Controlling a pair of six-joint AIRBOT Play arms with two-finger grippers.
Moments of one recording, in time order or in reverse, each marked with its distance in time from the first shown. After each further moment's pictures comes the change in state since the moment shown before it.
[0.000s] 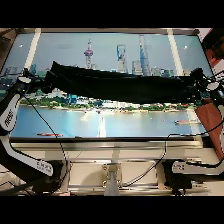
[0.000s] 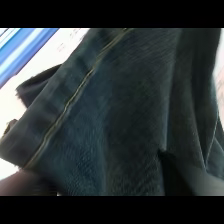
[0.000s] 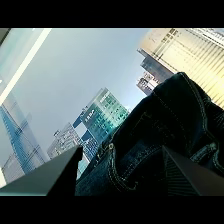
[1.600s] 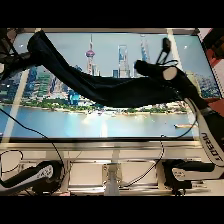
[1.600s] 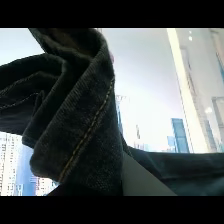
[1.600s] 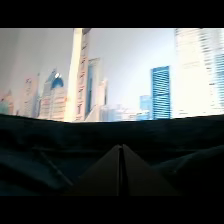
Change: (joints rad) left arm -0.109 0.589 0.000 0.140 -0.160 0.401; right arm 0.684 -0.073 0.278 0.157 0.276 -0.175
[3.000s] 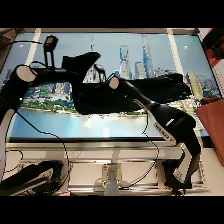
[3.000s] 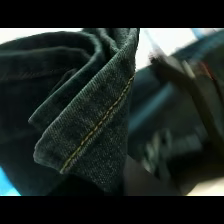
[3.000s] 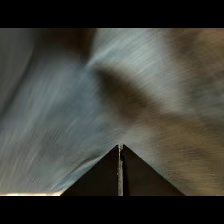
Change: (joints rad) left arm -0.310 0.012 -0.109 -0.004 -0.081 0.204; right arm 0.315 -0.413 0.367 0.093 0.288 -0.012
